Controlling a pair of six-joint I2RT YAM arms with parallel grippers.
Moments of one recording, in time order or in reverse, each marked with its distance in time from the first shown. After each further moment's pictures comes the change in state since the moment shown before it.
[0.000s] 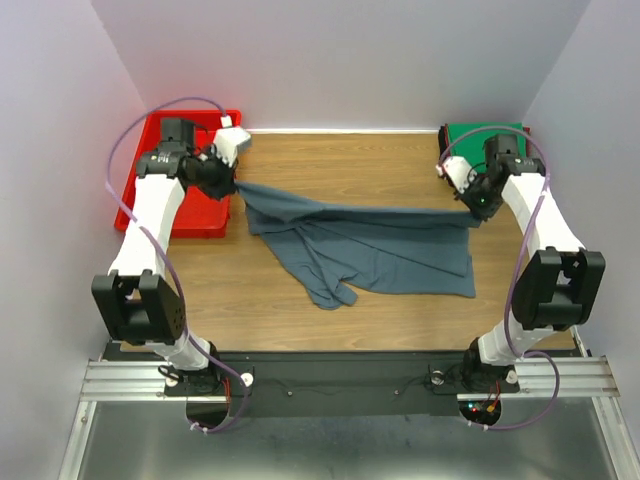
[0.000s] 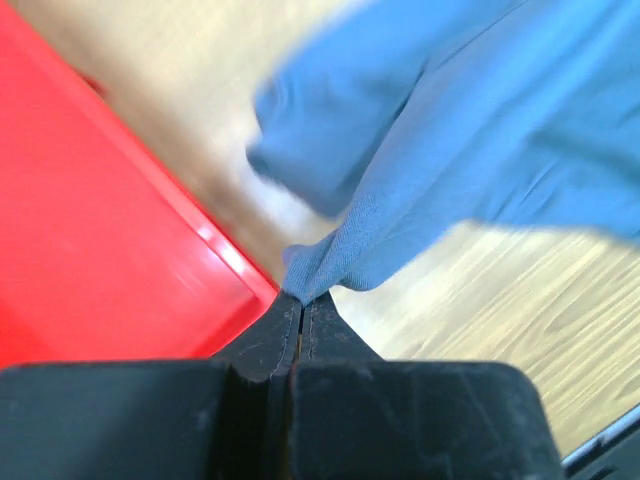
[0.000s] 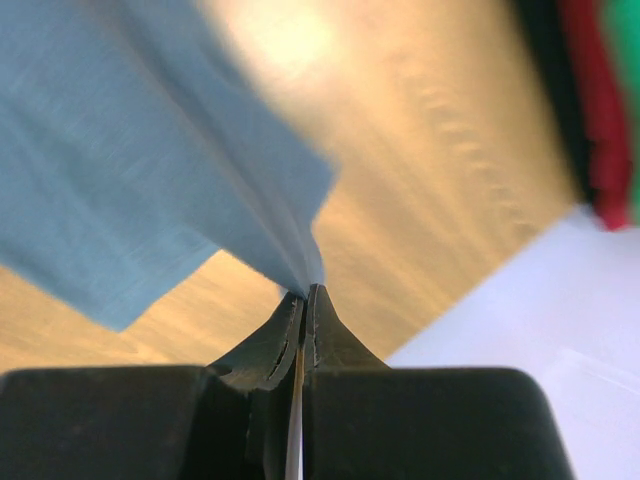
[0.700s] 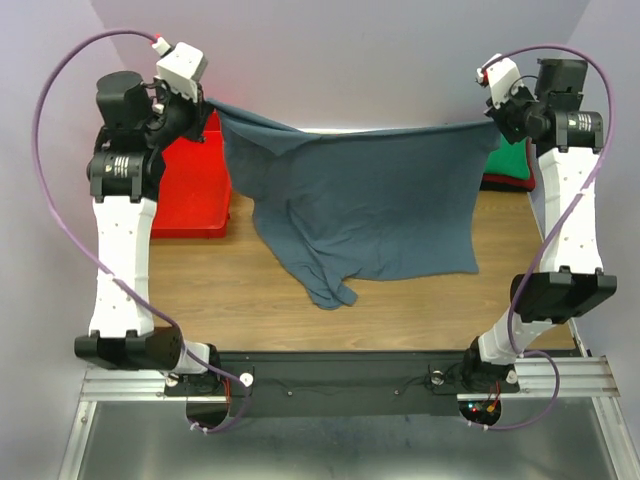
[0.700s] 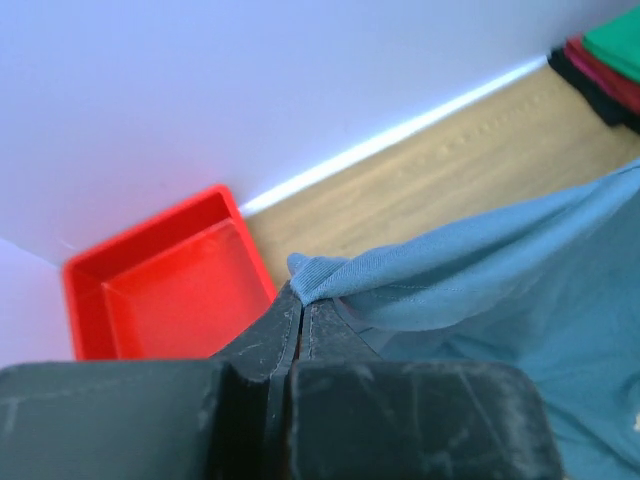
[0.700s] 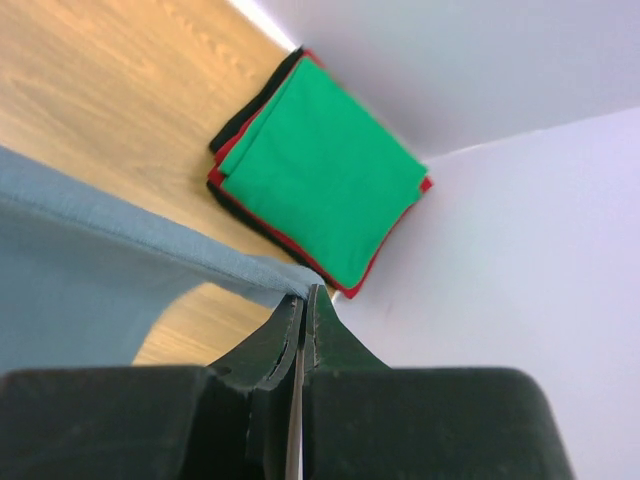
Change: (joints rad) left arm -0.003 -0.157 0.340 0.247 -0.061 -0.357; right arm -0.033 0.060 0.684 0.000 -0.027 0.150
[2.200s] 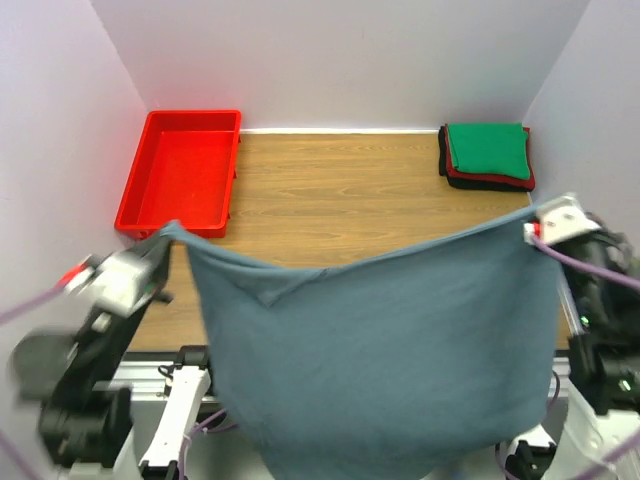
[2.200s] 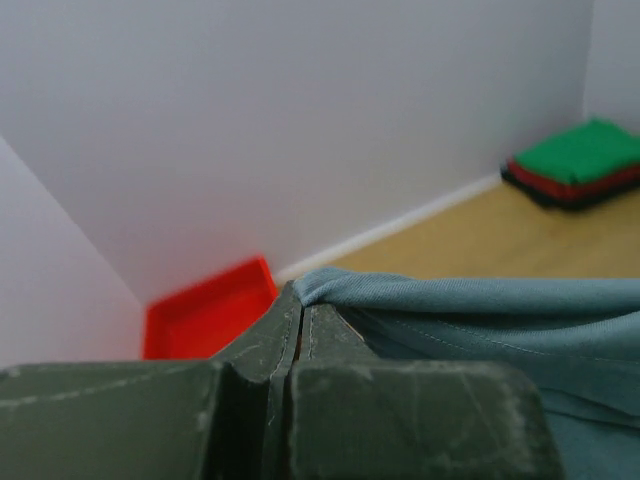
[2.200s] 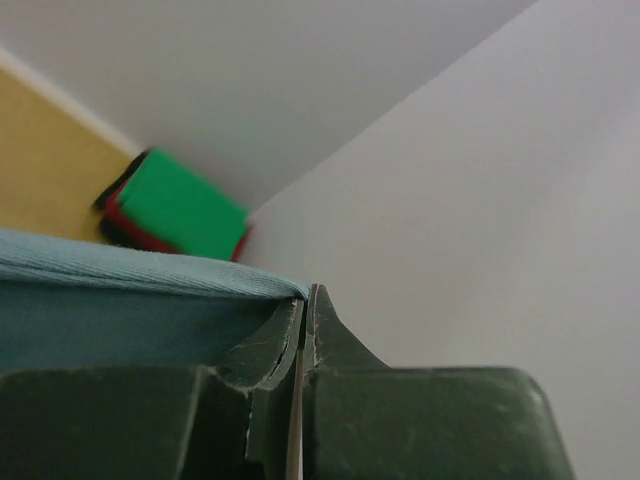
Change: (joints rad) left arm 0.002 -0.919 -0.372 -0.043 -0.026 -0.054; right arm 0.000 -1.067 -0.572 0.233 0.050 -0.069
